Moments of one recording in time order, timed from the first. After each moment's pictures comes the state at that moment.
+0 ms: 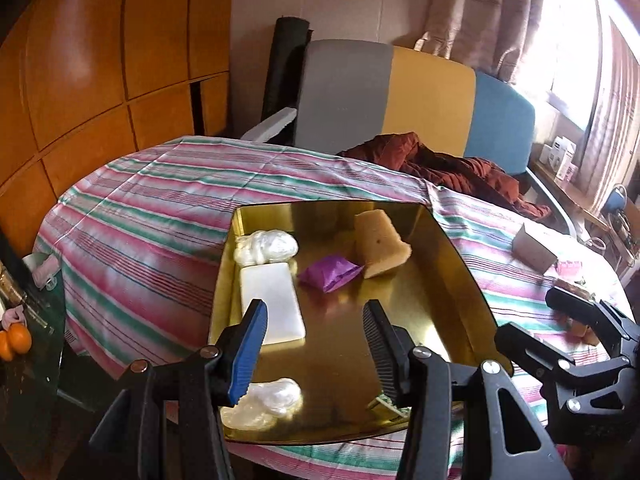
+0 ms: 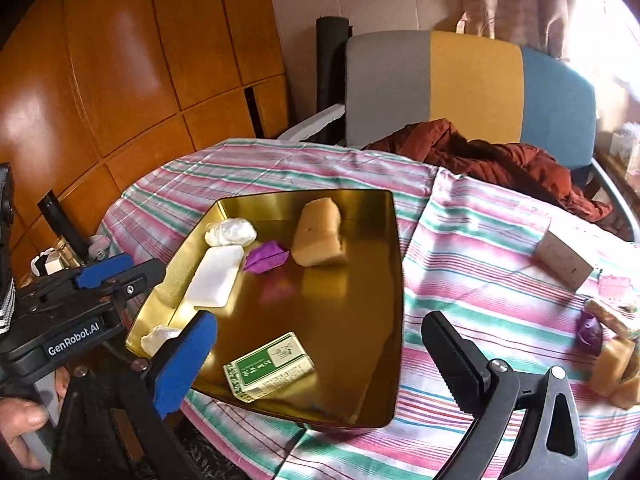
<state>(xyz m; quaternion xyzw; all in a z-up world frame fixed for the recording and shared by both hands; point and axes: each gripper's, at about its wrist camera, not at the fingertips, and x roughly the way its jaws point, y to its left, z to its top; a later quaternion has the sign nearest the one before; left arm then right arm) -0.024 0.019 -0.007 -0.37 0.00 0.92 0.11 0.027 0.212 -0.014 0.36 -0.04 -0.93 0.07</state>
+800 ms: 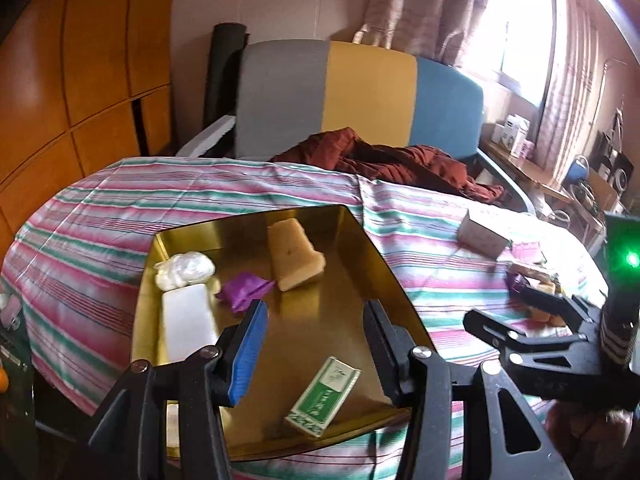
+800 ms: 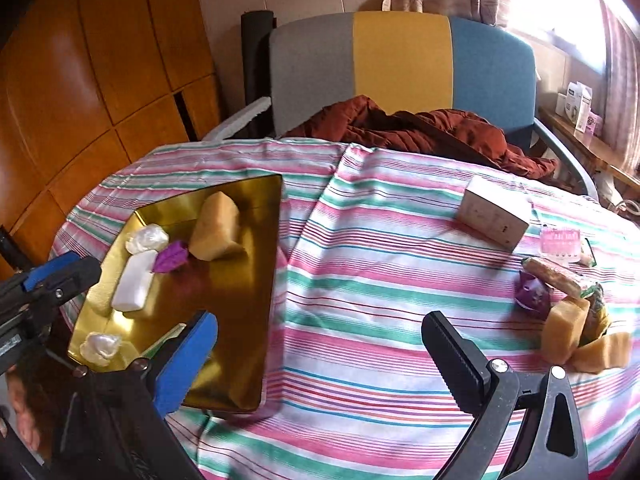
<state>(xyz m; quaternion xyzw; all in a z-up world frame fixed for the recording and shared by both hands) -0.023 0.087 0.003 -0.37 0.03 0.91 0.19 0.026 0.295 -0.031 0.39 -0.06 -0.92 -0.03</state>
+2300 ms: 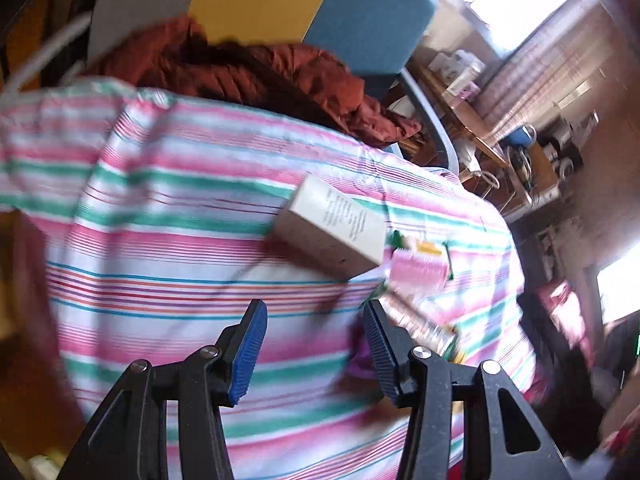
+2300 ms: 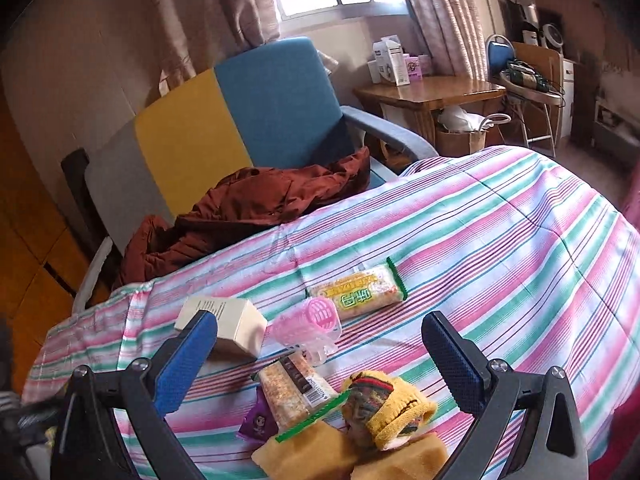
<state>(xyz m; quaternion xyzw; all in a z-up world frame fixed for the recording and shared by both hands) -0.139 0.384 -0.044 -0.57 -0.05 0.75 0.33 0.059 0.592 -0.014 0.29 -0.26 -0.88 -0.26</state>
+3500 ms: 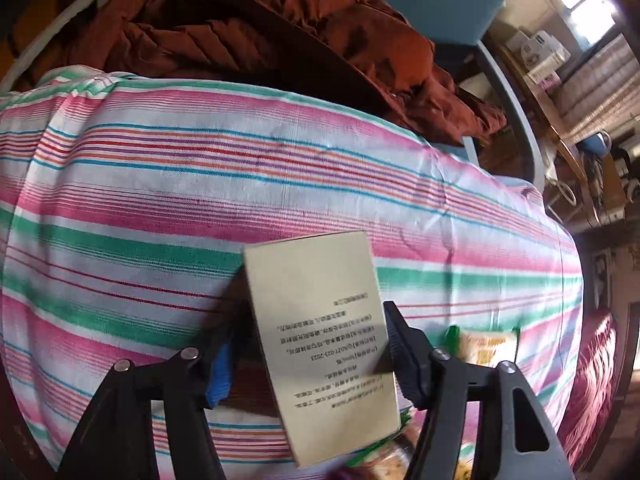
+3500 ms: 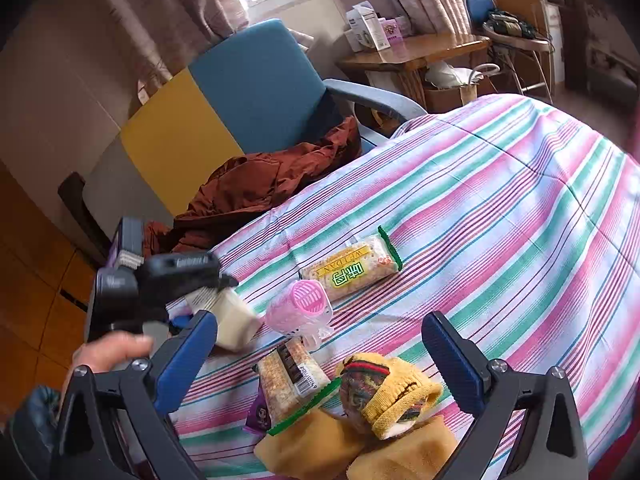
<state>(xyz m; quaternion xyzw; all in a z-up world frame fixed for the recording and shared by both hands) -0.215 0.498 -0.112 -0.63 0.00 0.75 0.22 0.065 0.615 -0.034 0.30 -0.34 -0.85 -0.25</state>
